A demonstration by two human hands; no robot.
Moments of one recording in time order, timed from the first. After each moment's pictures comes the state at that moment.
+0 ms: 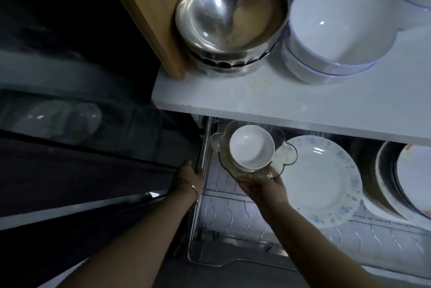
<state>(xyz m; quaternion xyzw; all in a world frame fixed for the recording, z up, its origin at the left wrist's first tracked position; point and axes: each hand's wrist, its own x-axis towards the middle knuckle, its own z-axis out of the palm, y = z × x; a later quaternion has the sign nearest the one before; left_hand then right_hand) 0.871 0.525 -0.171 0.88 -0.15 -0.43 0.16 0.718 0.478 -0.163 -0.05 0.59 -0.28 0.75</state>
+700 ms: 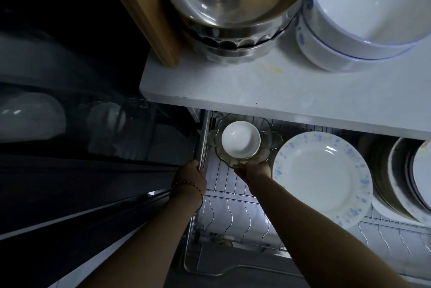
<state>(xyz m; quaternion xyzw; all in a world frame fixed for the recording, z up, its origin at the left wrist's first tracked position) 0.870 0.524 -0.200 0.89 -0.23 -0.39 0.09 0.750 0.444 -0.255 -0.07 0.70 -0.19 0.68</state>
